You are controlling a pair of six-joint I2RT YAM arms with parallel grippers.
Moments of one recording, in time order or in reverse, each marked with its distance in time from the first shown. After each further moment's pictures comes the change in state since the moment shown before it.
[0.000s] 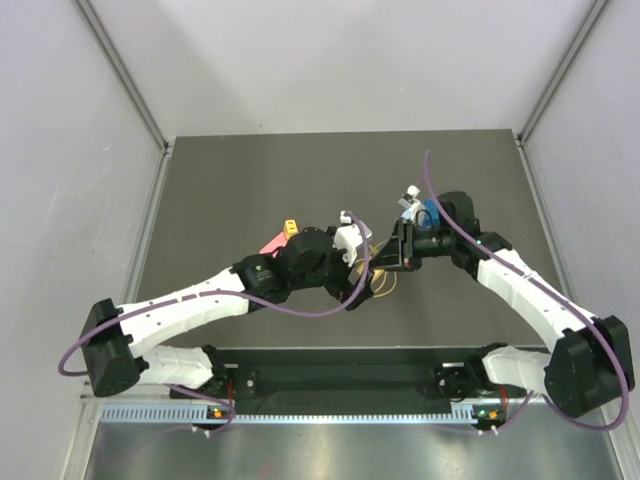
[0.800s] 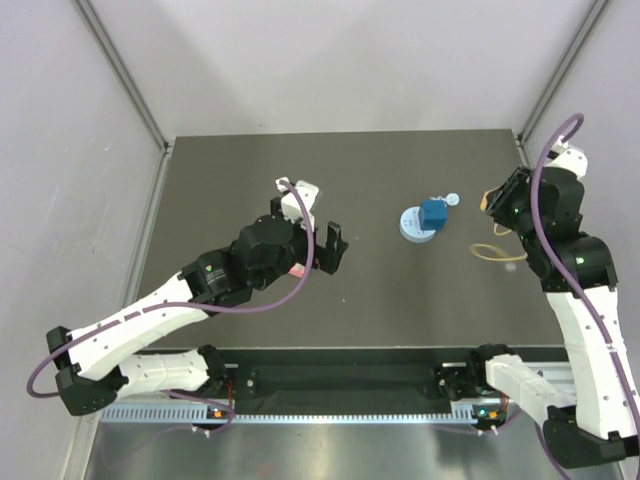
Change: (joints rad) left arm 0.001 -0.200 0.142 -0.149 -0.424 -0.146; right arm -0.219 -0.286 0.504 -0.527 1.193 -0.167
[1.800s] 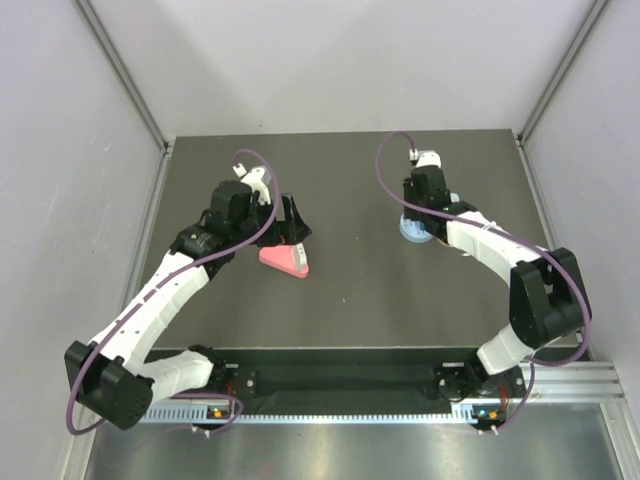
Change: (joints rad) left arm 0.581 0.069 -0.092 -0.080 0.531 -0.188; right arm 0.219 0.633 -0.280 0.702 -0.015 -0.292
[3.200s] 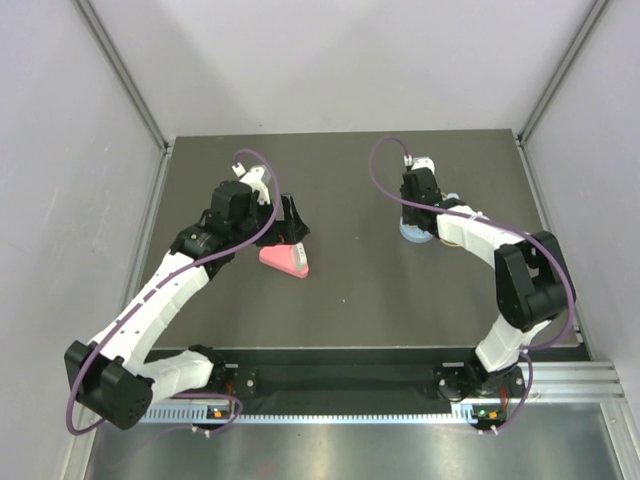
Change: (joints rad) left arm 0.000 0.000 0.000 -0.001 -0.035 0.020; right arm -0.002 0.131 0.047 -0.047 0.046 0.008
